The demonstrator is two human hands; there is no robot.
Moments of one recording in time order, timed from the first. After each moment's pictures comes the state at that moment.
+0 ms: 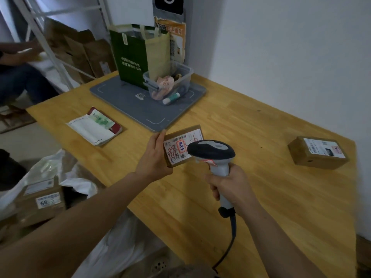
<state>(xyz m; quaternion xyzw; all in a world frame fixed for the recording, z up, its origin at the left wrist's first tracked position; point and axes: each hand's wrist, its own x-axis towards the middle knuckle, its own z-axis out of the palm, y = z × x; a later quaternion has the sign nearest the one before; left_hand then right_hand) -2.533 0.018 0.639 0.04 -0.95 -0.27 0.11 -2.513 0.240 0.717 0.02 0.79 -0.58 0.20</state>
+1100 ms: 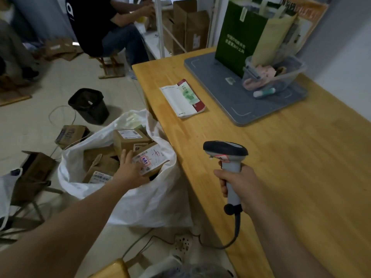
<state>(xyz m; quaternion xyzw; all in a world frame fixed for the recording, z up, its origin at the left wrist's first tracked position) -2.339 -0.171 0.561 0.42 -0.87 -0.23 -0.13 -2.495 0.084 0.669 -0.03 0.75 -0.55 0.36</state>
